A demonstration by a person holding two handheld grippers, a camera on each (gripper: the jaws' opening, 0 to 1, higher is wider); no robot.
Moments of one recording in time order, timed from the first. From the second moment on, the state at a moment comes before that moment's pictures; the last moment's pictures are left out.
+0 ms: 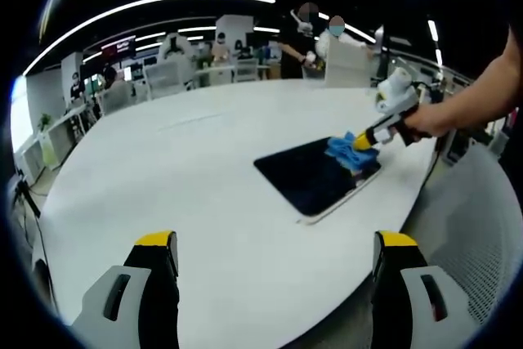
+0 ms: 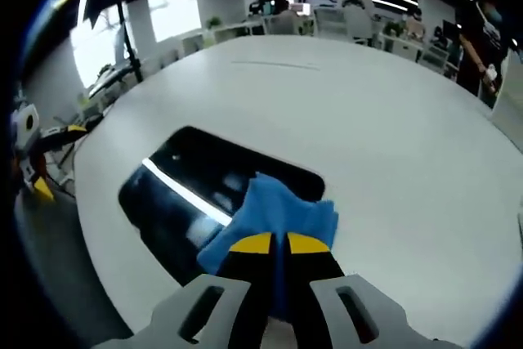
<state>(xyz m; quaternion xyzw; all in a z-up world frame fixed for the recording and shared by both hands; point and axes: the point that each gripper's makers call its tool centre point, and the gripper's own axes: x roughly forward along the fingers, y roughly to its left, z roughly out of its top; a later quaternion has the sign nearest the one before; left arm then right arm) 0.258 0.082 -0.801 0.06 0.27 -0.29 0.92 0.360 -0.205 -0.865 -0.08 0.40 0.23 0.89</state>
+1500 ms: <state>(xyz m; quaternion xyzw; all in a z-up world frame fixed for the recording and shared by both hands) 0.257 0.081 -0.802 0.06 0.27 -0.30 0.91 0.324 -0.204 -0.866 -0.04 0.41 0.21 0.89</state>
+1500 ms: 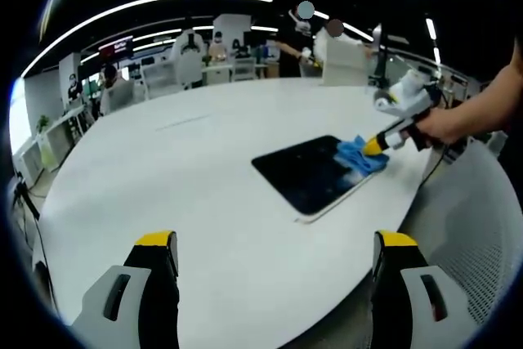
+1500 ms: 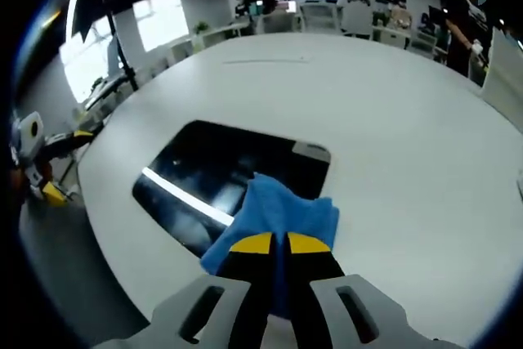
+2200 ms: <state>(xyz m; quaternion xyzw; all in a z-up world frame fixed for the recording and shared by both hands) 0.259 0.077 -0.796 0.05 0.25 -0.31 0.92 0.320 -0.204 -0.866 -0.03 0.41 0.20 0.89</state>
